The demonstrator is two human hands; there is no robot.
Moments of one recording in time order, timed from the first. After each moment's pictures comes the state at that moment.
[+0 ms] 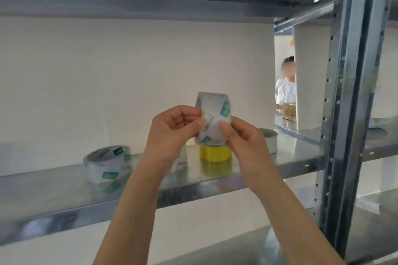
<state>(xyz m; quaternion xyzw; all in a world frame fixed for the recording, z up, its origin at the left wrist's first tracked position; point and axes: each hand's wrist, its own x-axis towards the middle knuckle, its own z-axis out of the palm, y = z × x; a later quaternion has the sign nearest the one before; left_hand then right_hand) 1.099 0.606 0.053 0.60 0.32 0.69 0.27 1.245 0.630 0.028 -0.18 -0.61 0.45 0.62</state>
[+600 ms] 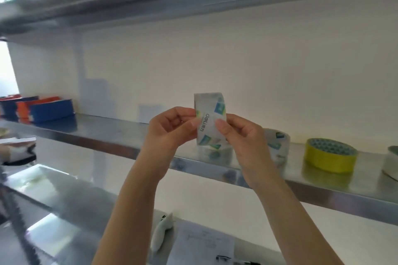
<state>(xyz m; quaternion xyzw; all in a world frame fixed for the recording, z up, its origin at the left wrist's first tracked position) 1.006 0.469 0.033 0.46 0.47 0.74 0.10 1.116 0.583 0.024 -0.02 -0.68 0.59 0.44</state>
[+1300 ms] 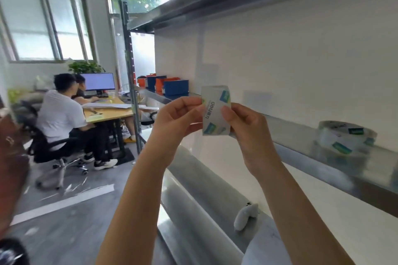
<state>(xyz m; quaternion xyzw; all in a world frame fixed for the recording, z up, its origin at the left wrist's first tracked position) 0.969 0.294 0.020 0.28 0.59 0.75 -0.07 0.994 0.443 0.010 0.13 -0.69 0.66 0.28</state>
